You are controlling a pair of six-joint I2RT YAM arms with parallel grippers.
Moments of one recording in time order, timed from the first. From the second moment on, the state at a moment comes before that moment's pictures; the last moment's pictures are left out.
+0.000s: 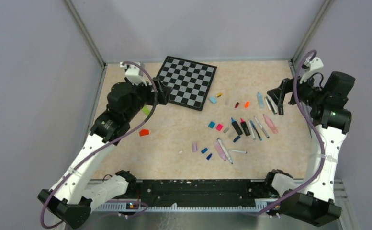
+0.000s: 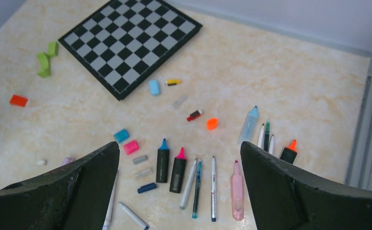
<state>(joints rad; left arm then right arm) -0.52 0.97 1.07 -0.30 -0.07 -0.35 -0.36 1.02 1.24 -0.73 -0.80 -0.26</state>
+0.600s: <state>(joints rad) -0.47 0.94 1.28 -0.46 0.07 -0.34 -0.36 0.90 1.40 -0.81 -0.56 -0.05</state>
